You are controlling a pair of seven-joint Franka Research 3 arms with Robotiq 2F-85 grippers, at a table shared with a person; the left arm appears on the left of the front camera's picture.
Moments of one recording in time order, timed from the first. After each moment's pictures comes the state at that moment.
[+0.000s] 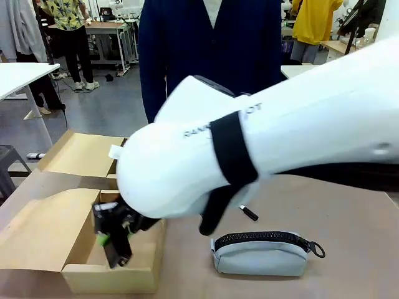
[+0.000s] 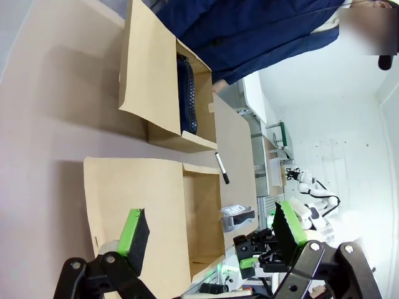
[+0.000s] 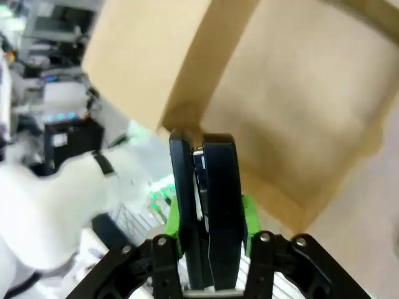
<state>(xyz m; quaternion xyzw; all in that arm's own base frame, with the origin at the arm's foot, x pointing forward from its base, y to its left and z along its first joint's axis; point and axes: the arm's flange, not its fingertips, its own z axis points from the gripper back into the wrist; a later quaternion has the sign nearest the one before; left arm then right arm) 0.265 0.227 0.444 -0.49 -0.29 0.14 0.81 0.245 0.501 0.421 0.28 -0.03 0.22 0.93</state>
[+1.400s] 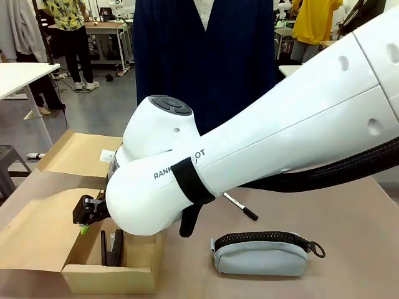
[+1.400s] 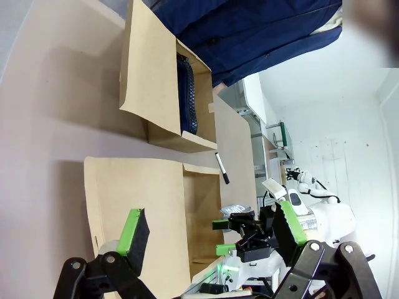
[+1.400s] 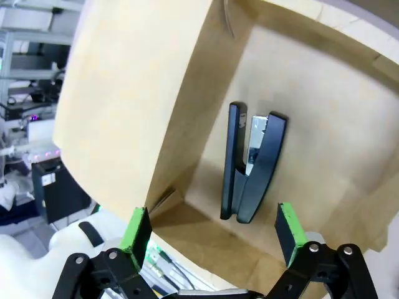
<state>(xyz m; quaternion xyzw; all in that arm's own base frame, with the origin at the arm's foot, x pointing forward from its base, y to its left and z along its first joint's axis) 0.265 0.227 0.444 -0.49 -0.29 0.14 0.81 0.285 0.548 0.378 0.25 -0.06 0.18 0.95</state>
